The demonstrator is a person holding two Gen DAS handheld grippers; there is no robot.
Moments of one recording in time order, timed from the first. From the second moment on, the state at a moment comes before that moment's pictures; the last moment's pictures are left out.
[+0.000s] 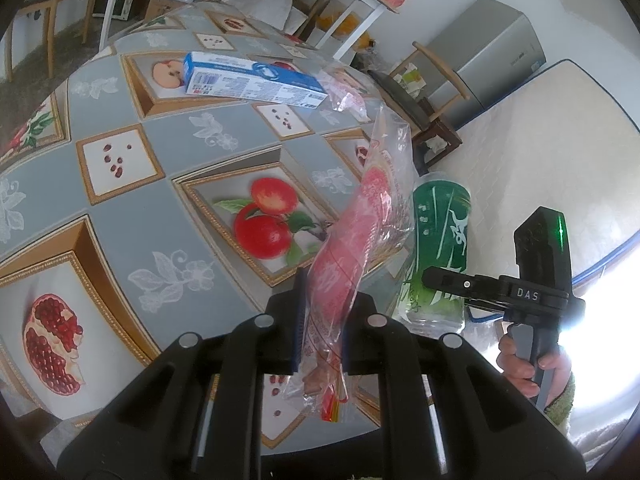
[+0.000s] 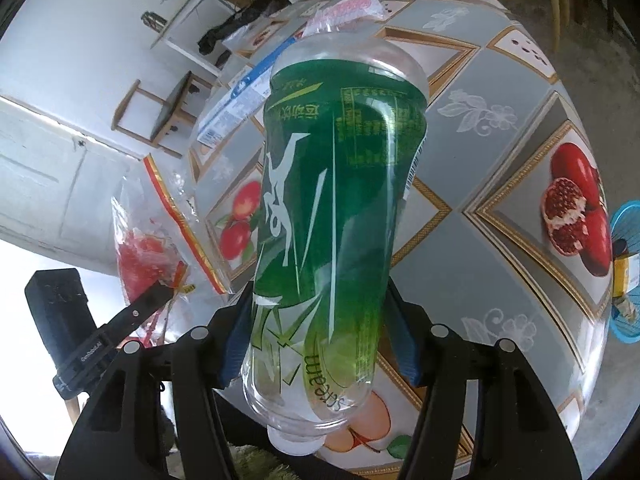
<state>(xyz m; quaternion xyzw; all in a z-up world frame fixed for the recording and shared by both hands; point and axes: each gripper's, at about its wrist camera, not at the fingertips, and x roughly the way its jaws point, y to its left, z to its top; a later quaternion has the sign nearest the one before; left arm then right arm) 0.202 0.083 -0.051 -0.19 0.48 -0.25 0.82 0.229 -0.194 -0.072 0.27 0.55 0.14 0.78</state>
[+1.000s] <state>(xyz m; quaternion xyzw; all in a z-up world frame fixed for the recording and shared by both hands) 0.215 -0.367 -0.035 0.06 0.58 -0.51 0.64 -0.039 -0.520 -0.092 0.46 0.37 -0.19 0.79</state>
